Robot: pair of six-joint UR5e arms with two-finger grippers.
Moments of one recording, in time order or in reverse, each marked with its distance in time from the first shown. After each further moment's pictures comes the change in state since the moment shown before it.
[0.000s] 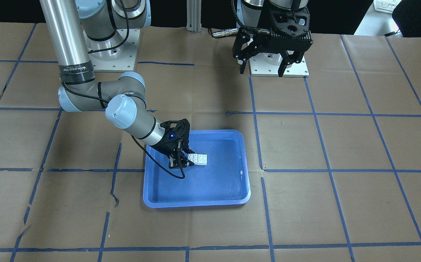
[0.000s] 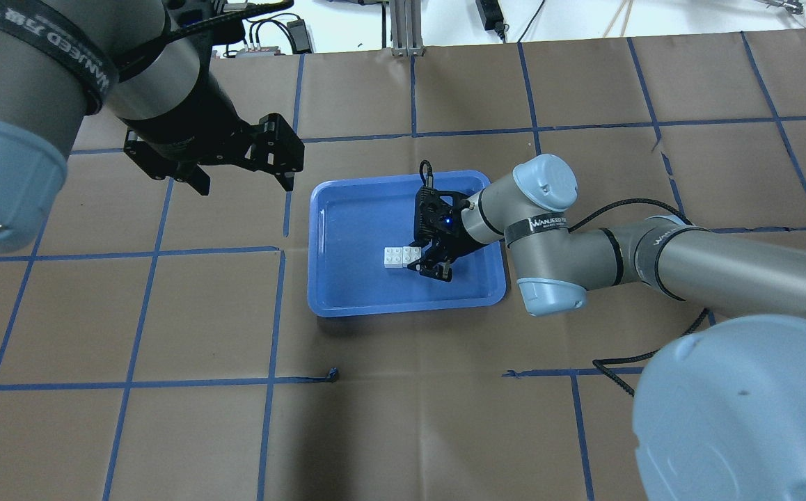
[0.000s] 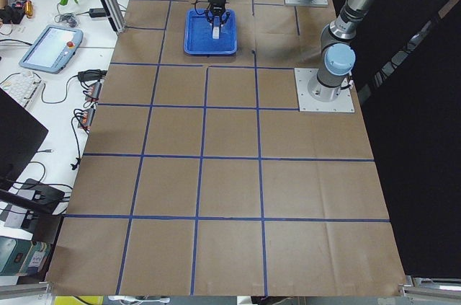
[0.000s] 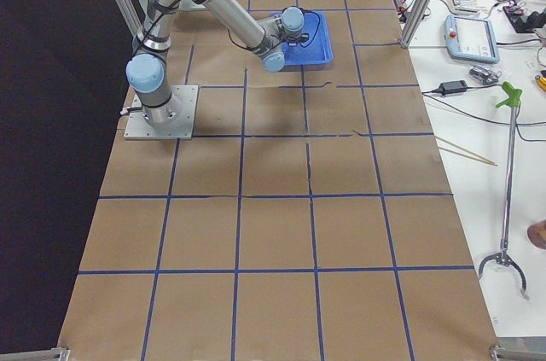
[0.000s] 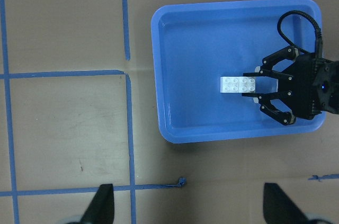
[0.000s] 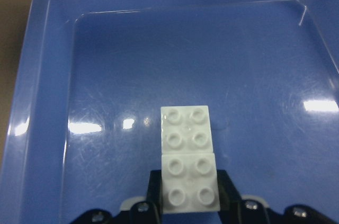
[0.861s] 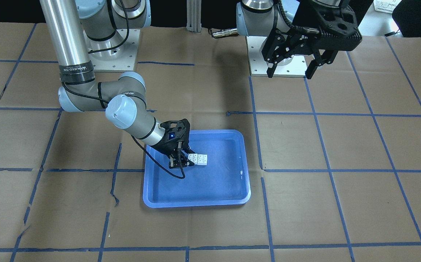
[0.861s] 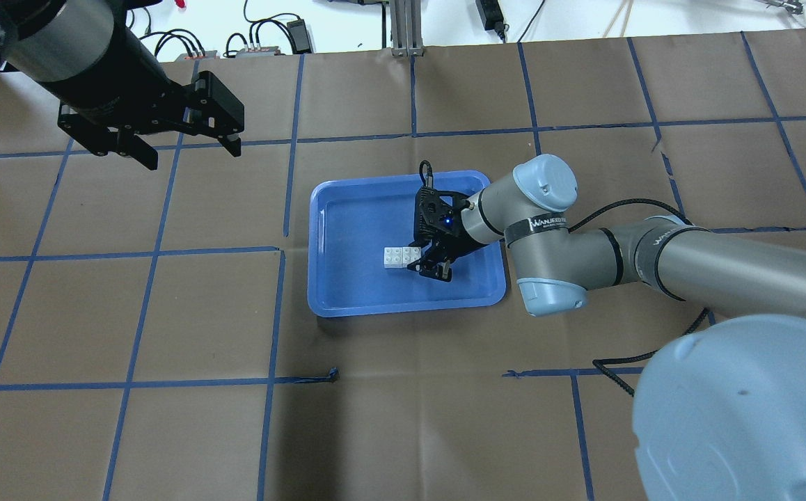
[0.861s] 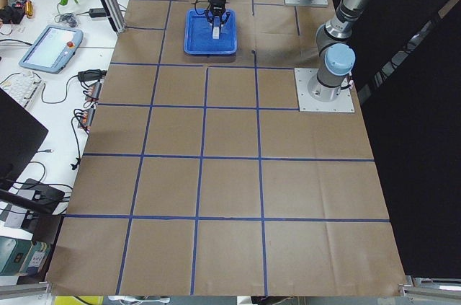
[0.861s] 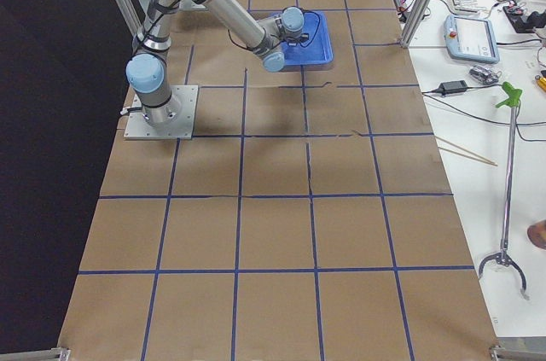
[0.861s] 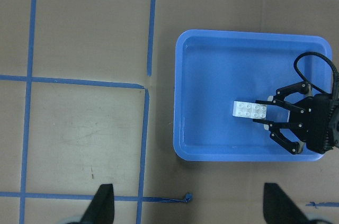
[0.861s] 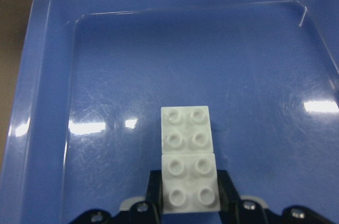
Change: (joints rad) left arm 0.115 0.004 0.039 -0.024 -0.039 0.045; right arm -0.001 0.000 0.000 0.000 0.003 0.000
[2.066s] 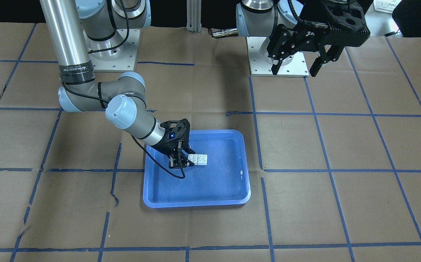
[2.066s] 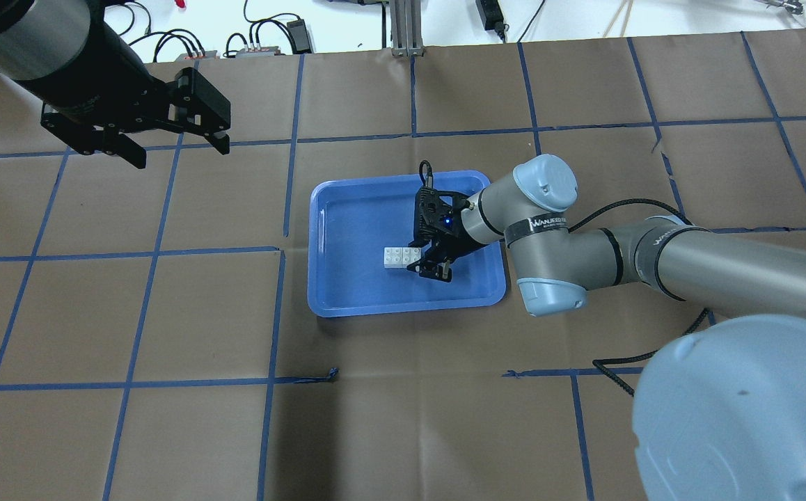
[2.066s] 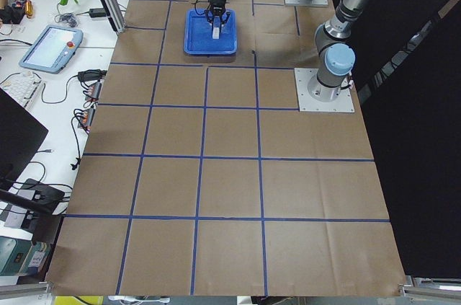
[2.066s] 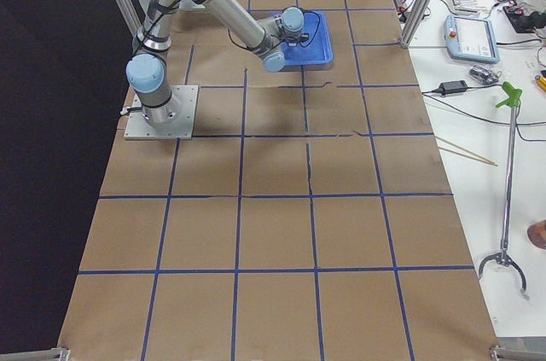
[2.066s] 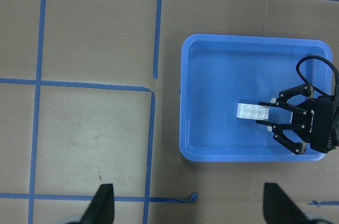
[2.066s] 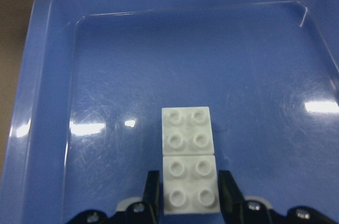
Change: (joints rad) left arm 0.025 0.017 -0.005 -0.004 -0.020 0.016; right arm 0.000 0.000 0.000 0.001 0.003 0.004
